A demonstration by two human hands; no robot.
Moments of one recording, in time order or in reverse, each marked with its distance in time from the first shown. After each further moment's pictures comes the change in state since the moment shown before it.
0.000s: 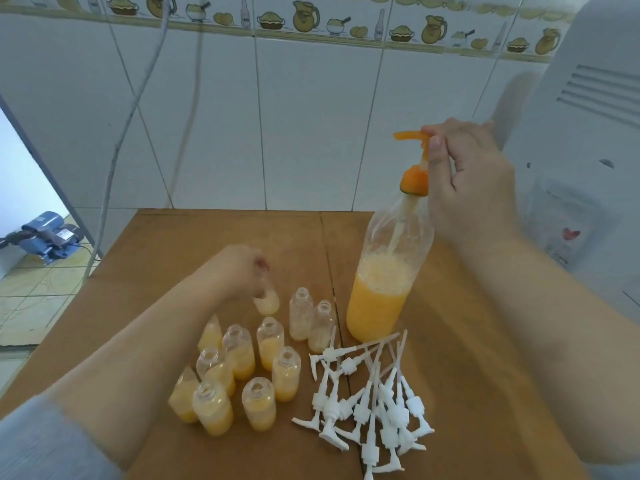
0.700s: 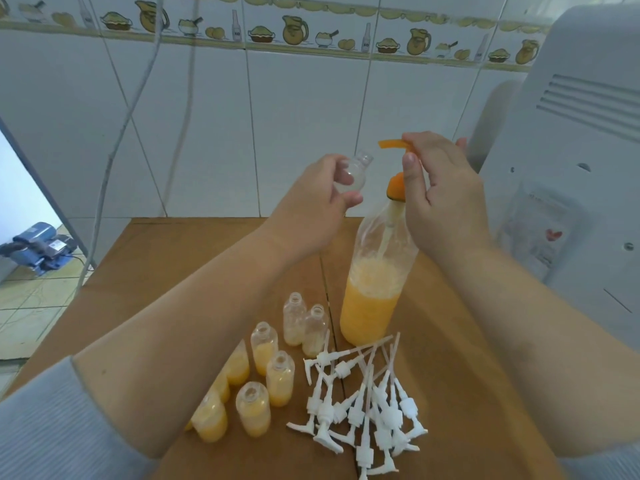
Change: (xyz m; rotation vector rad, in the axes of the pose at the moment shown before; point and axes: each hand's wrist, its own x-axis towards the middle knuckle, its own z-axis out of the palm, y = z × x) left_hand -0.034 0.119 -0.055 -0.647 0.425 0.493; right_hand -0.008 -0.005 0.002 -0.018 -0.053 0.002
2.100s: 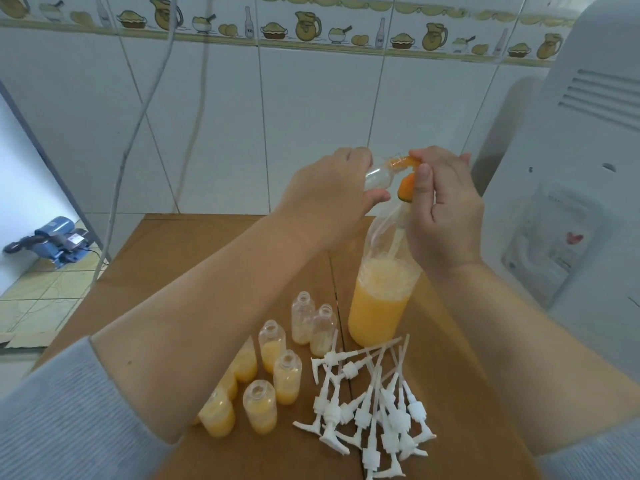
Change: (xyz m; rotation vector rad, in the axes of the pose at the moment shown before) left_hand 0.001 0.017 -0.009 0.630 -0.015 0.221; right_hand -0.018 0.002 0.024 0.165 0.158 0.054
